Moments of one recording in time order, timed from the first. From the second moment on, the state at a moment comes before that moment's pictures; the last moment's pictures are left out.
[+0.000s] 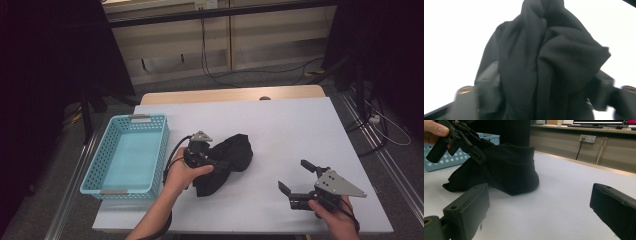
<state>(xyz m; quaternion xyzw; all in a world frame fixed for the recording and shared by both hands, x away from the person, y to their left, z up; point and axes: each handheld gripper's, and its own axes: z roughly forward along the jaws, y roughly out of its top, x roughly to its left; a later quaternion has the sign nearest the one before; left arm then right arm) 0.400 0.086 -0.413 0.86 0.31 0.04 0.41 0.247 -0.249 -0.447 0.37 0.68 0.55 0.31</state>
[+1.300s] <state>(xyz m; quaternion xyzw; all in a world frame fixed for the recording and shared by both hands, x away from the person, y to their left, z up) 0.400 0.134 -0.403 0.83 0.35 0.09 0.43 0.258 -0.243 -0.450 0.37 0.69 0.54 0.30</state>
